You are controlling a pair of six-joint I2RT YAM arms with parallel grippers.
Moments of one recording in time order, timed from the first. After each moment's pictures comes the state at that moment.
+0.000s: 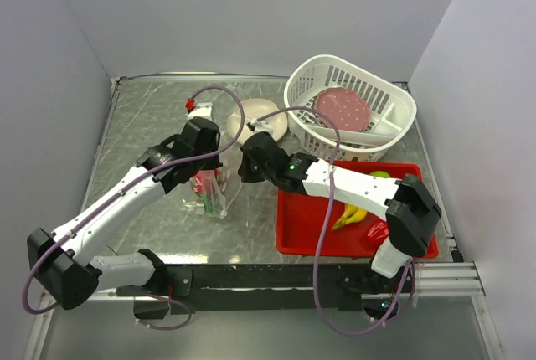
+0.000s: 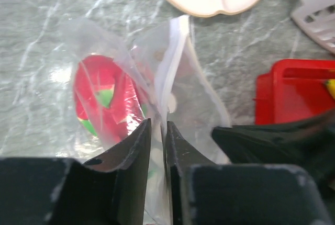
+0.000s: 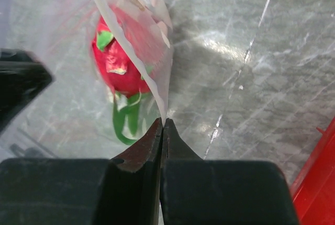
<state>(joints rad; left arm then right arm) -0.66 1.20 1.15 -0.69 -0.37 -0.54 0.97 1.63 1.23 -0.27 0.20 0.70</state>
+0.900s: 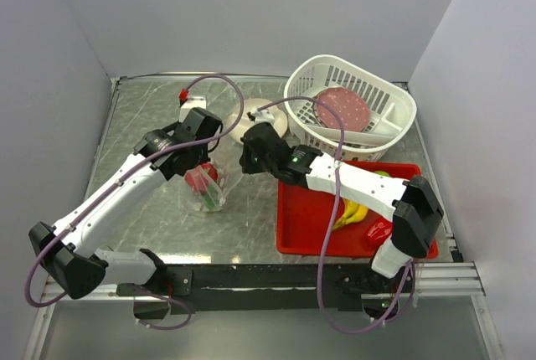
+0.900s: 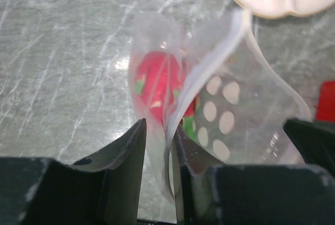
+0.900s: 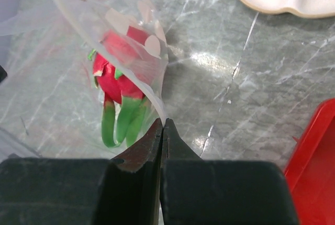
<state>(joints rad) -0.67 1.27 1.35 -0.99 -0.59 -0.52 0.95 1.61 1.33 -0.35 0.25 0.64</state>
